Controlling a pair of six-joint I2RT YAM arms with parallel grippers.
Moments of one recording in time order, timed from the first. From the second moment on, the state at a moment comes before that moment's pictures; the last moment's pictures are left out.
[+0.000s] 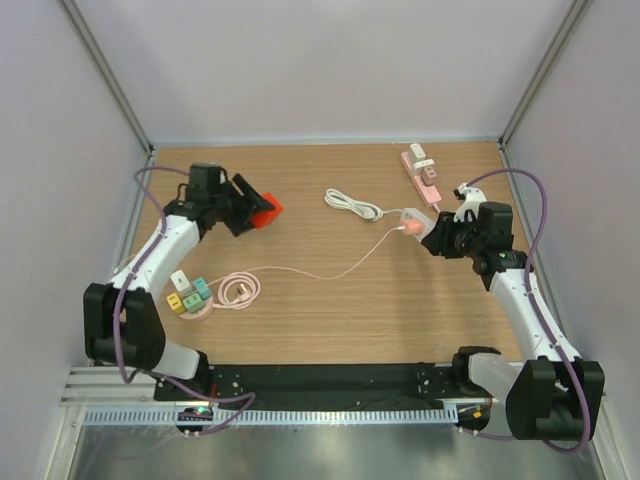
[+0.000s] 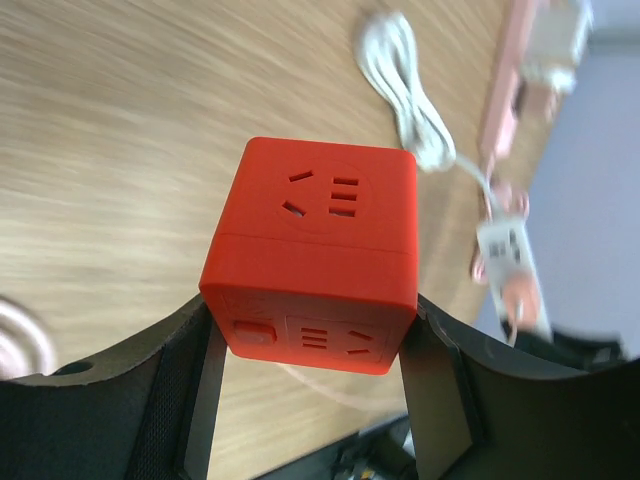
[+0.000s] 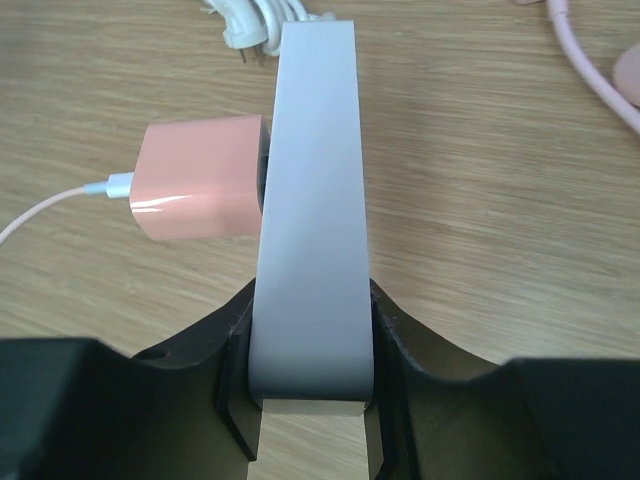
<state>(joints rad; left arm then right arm) -0.29 1.42 1.13 -0.44 0.26 -0.91 -0.04 1.05 0.71 -0.30 -0.35 0.10</state>
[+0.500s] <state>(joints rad) 0.18 2.00 1.56 -0.47 0.45 -0.83 -0.04 1.05 0.71 -0.33 -0.50 0.04</state>
